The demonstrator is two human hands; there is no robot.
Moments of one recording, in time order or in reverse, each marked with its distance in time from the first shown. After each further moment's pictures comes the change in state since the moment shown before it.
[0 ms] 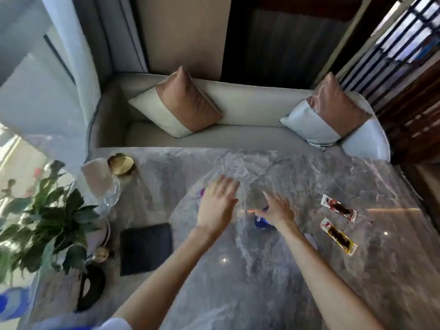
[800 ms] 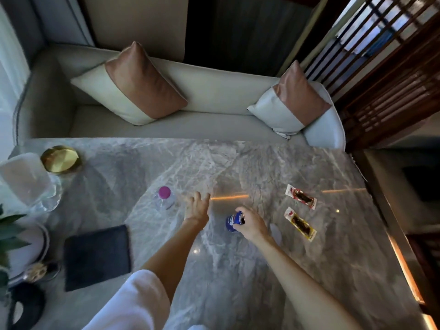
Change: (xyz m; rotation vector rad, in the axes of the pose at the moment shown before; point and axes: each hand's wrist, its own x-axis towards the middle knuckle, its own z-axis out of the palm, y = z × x) left_hand 0.008 0.007 0.136 -0.096 -0.747 -0.343; right_hand -0.015 0.052 0.030 0.174 -0.025 0.048
